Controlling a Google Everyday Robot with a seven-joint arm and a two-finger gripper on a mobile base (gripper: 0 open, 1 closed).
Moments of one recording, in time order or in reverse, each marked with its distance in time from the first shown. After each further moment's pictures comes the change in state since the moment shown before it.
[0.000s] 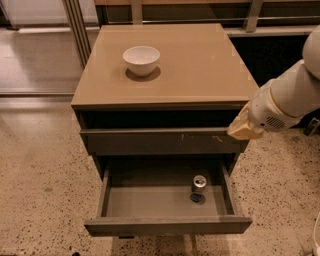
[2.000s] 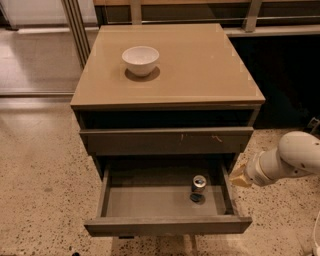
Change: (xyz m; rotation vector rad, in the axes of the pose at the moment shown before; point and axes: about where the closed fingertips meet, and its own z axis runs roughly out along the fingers) arm 0.154 0.002 0.220 -0.060 -0.059 0.222
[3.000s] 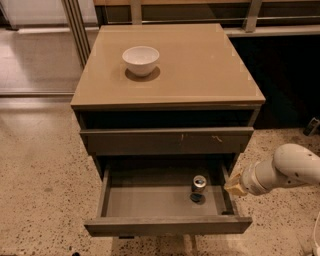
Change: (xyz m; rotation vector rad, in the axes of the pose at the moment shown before) arm 0.018 0.013 0.040 -0.059 -0.036 0.001
